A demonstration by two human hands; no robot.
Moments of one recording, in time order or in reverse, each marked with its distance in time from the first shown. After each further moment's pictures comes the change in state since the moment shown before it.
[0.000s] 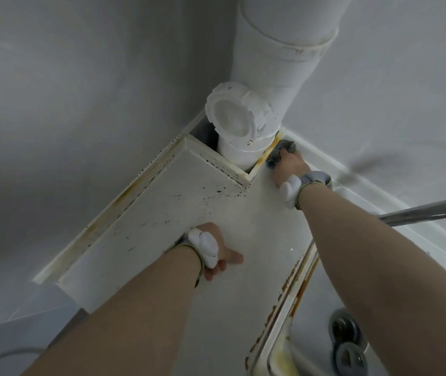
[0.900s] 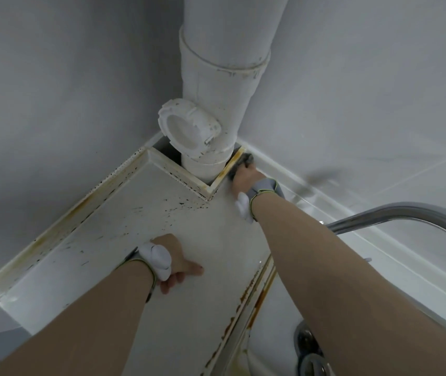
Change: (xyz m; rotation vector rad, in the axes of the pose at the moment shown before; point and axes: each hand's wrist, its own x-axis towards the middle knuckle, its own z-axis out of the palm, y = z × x) left_hand -0.016 0.012 0.003 -0.042 -0.055 -0.058; right_hand -0.041 -0.019 -0.045 -0.362 -0.189 -0.087
